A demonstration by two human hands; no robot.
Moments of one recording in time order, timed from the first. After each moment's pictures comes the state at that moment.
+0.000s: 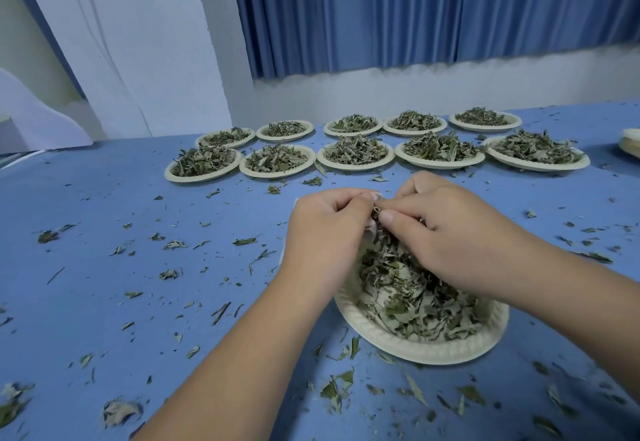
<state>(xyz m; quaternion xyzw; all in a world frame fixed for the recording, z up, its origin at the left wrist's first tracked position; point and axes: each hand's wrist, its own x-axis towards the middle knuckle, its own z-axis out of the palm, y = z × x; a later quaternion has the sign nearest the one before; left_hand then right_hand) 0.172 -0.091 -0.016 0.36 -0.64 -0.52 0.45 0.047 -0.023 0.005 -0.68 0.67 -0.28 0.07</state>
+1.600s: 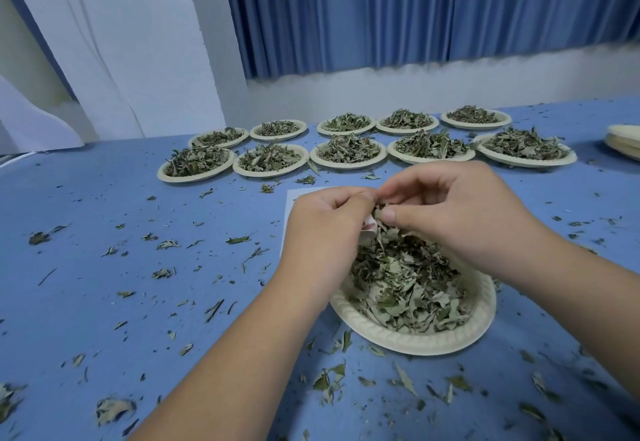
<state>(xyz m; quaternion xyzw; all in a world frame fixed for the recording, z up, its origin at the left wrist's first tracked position) 0.169 -0.079 -0.011 0.33 -0.62 -0.57 0.43 0.034 -0.021 0.006 -0.59 0.58 -0.53 0.21</state>
